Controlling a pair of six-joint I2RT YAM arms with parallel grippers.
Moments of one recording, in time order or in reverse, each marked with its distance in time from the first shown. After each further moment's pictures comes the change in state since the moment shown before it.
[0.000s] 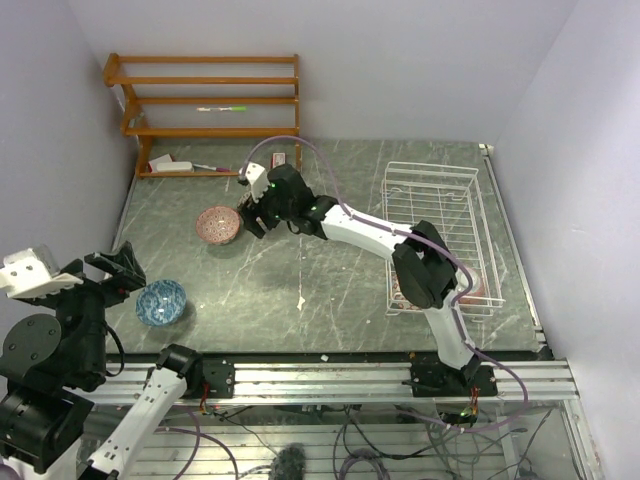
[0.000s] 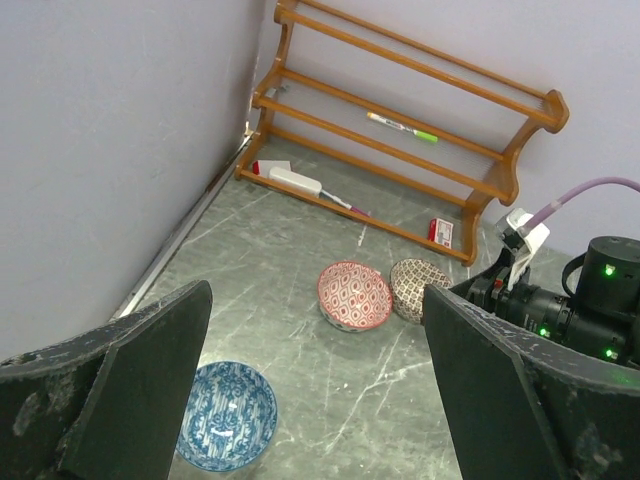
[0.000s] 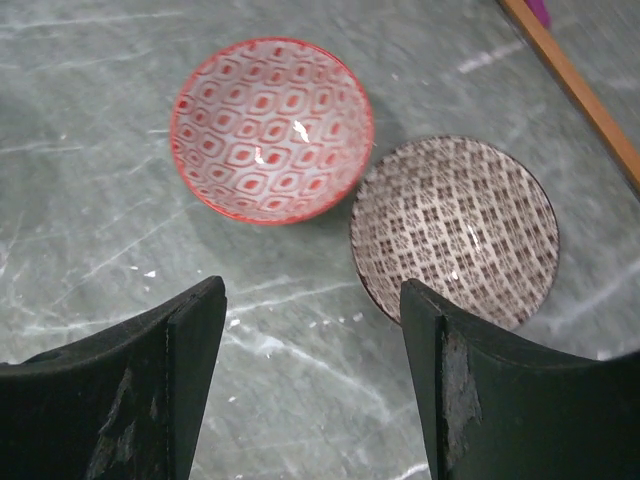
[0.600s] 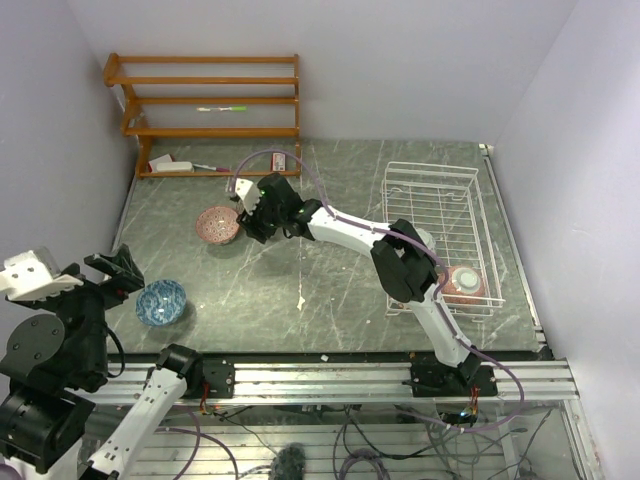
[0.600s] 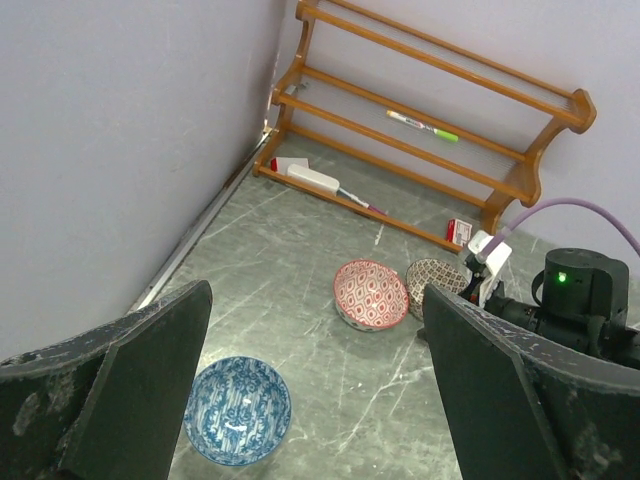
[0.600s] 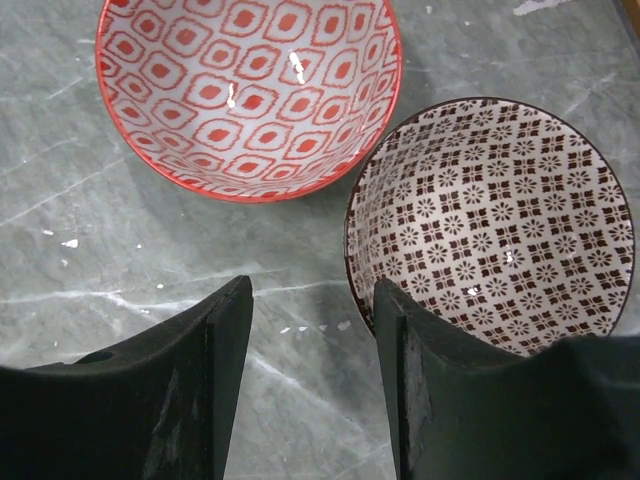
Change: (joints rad) left arm 0.000 -0.013 -0.014 -0.013 -0.041 0.009; right arm 0.005 0.180 0.144 -0.095 -0.076 -0.173
